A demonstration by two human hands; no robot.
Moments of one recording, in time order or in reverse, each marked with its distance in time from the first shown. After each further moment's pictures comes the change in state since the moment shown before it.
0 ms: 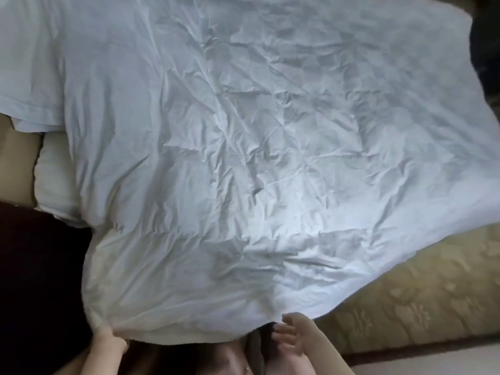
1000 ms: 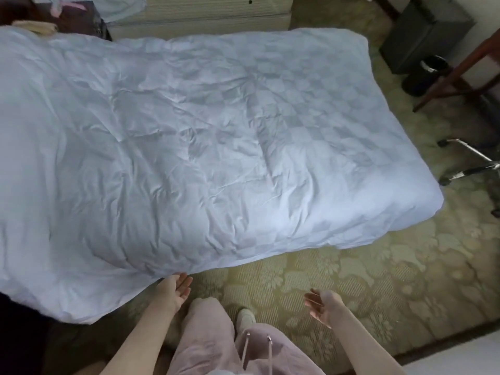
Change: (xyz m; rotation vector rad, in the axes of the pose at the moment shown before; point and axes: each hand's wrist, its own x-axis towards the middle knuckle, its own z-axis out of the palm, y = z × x) left_hand -0.196 -0.242 0.273 0.450 -0.431 -0.056; right_hand 0.005 -0.172 -0.345 0.234 0.149 -0.271
